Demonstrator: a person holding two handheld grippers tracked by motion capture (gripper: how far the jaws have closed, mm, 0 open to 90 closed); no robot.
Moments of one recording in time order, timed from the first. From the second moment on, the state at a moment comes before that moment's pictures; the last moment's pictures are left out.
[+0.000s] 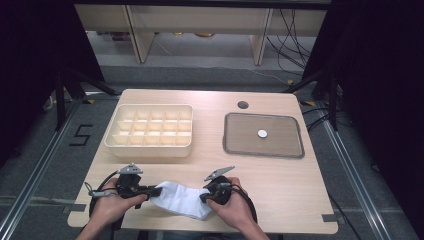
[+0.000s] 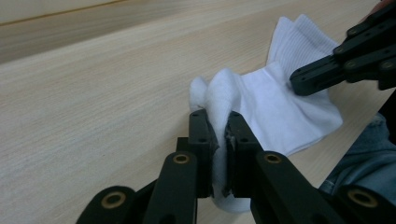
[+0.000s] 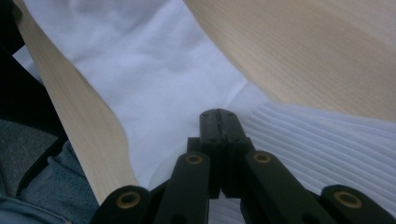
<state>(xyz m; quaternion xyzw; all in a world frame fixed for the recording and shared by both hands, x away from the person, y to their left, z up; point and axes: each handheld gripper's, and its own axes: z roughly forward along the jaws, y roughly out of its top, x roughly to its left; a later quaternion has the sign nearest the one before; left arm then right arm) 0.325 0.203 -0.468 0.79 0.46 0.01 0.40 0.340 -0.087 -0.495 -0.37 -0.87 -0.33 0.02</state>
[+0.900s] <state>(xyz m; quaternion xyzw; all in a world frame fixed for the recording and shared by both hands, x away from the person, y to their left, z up) 0.330 0.184 -0.446 0.78 0.43 -0.01 0.46 0.339 -0.076 -0.504 -0.38 -0.86 -0.34 0.03</state>
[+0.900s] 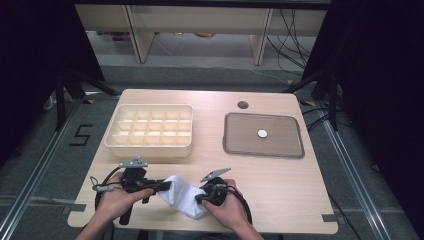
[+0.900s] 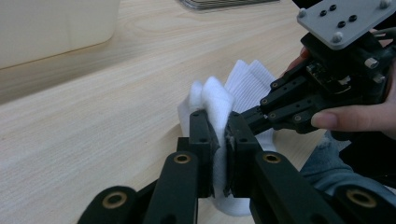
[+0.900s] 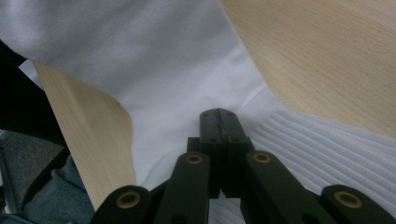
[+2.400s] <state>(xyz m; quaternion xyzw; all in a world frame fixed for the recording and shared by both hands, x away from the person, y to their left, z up) 0.334 0.166 -0.440 0.78 0.42 -0.02 0.47 0.332 -0.165 -0.478 -0.45 -0.83 -0.33 -0.03</state>
